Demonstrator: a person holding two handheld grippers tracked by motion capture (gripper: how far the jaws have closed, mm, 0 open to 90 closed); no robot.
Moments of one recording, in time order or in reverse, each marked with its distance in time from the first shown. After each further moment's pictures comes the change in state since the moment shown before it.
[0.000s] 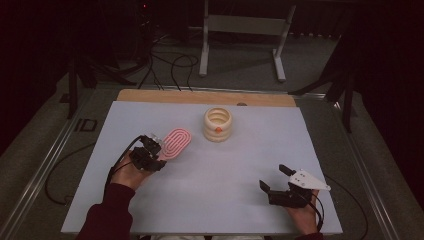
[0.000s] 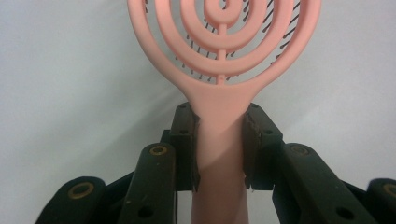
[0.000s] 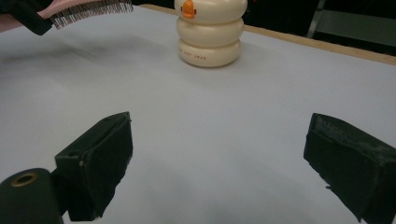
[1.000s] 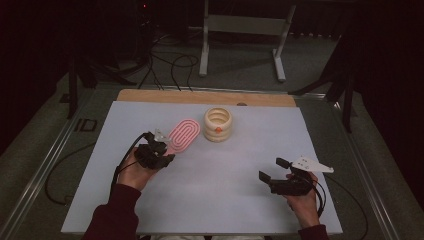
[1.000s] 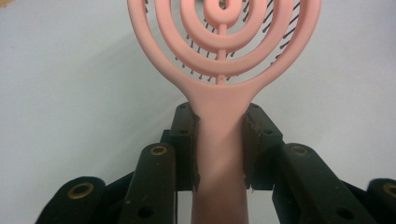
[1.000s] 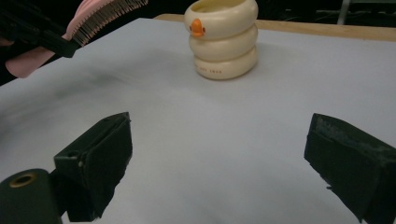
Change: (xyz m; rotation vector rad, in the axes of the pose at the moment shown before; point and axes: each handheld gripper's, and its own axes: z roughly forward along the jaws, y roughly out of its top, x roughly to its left) left arm -0.018 0.014 -0.014 -0.147 -0.013 0.041; right arm -0.017 0.031 0.009 0.035 0.115 0.156
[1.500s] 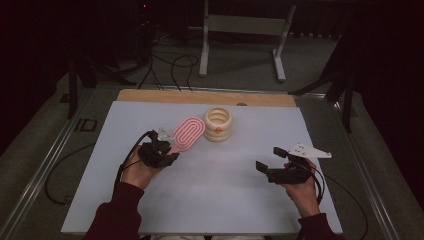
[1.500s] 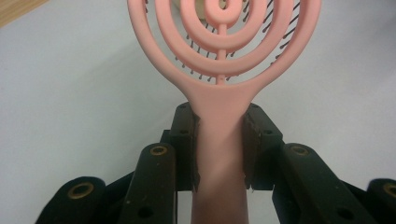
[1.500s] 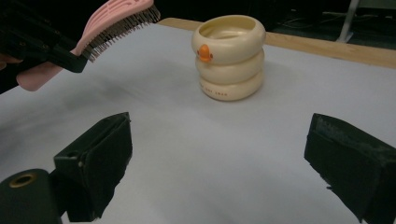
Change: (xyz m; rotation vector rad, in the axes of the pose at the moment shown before) left arm -0.005 0.008 0.000 -0.029 -0.009 0.032; right arm 0.005 0.040 0.008 0.030 0.009 -0.034
